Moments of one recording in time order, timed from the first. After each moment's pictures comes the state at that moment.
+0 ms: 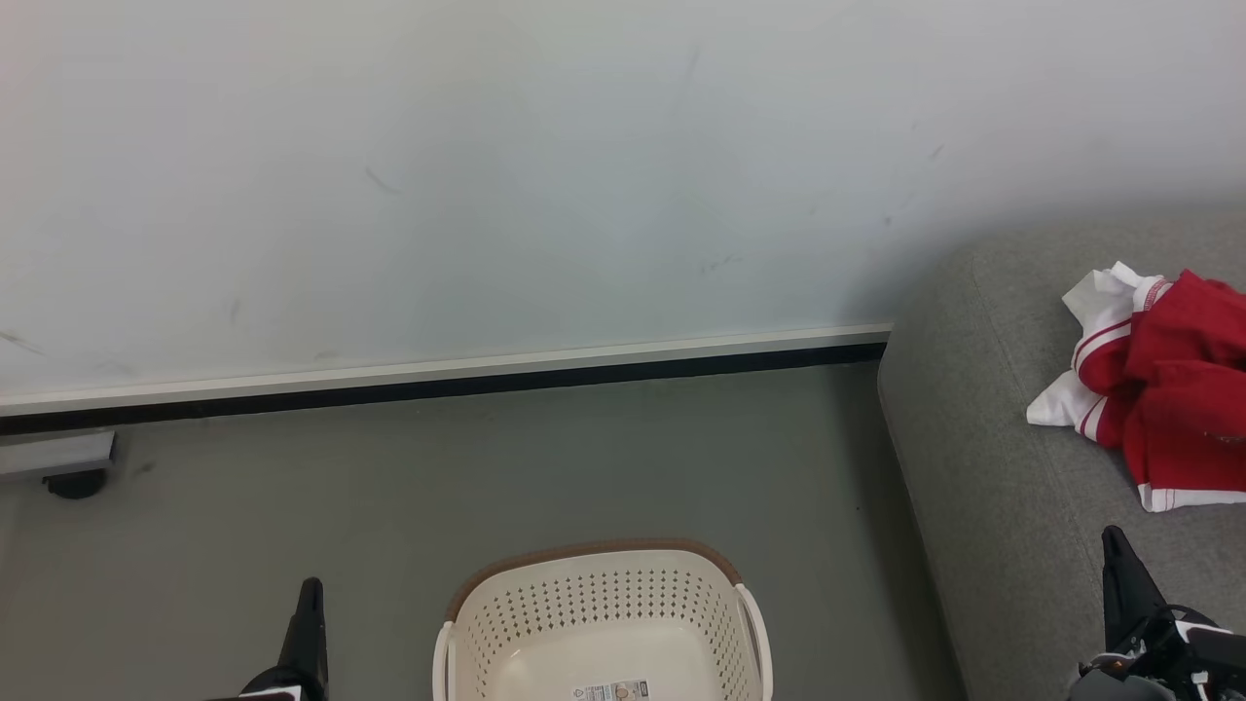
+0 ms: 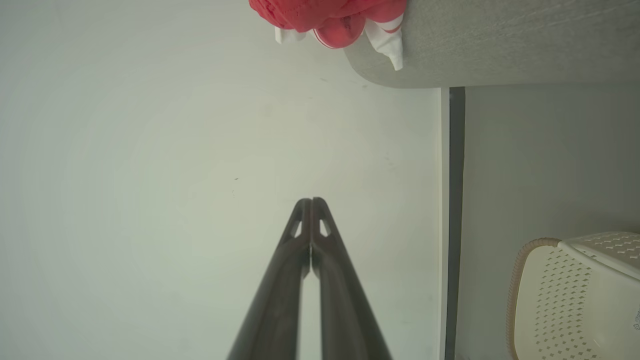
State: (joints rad) left arm -0.19 0.05 -0.05 0.32 -1.63 -0.13 -0.02; right arm -0.17 -0.08 -0.25 0.32 1.62 0.13 0.22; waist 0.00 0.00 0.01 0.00
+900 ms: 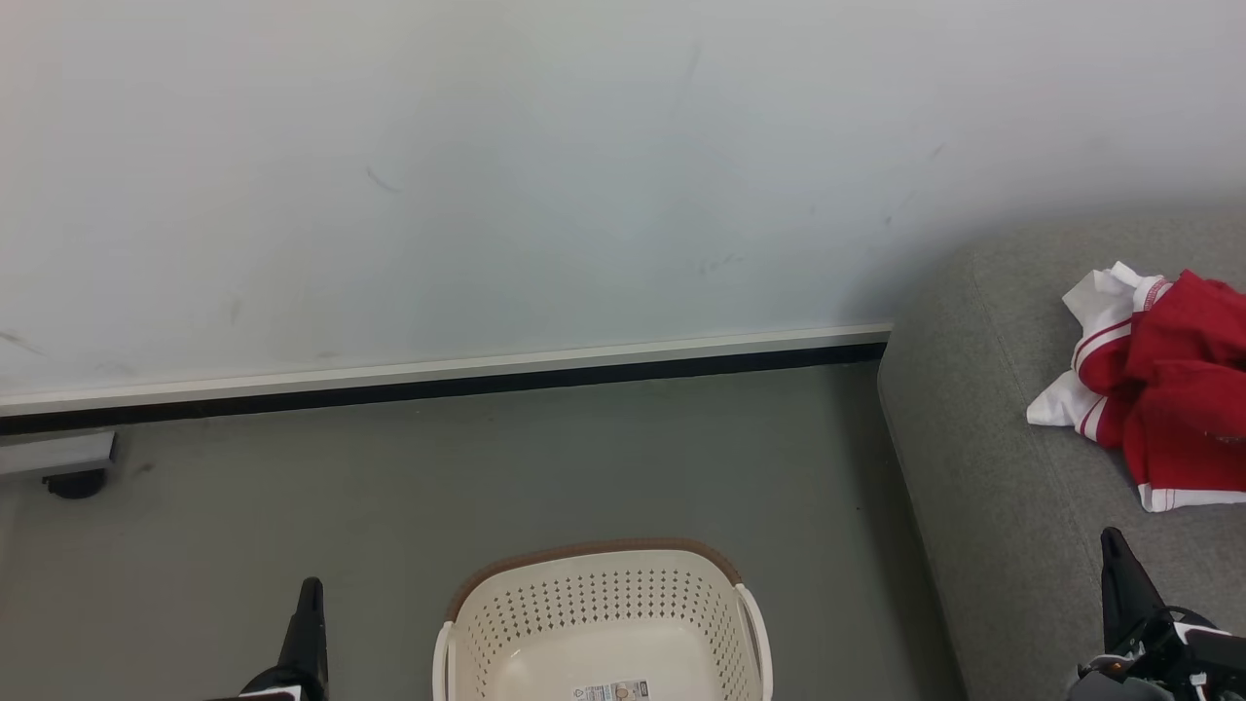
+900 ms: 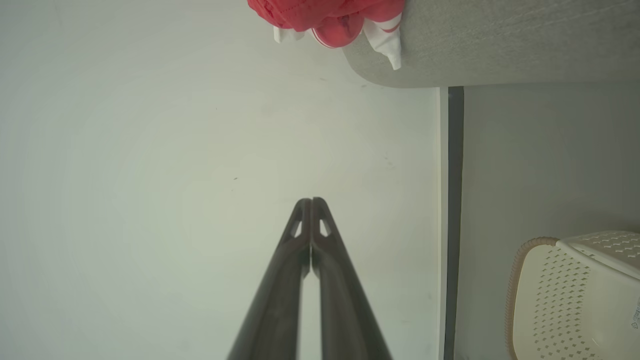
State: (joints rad) left arm -0.19 0.05 -0.05 0.32 -1.63 -0.13 -0.02; right arm -0.17 -0.08 -0.26 0.32 1.61 0.13 0.23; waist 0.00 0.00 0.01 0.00
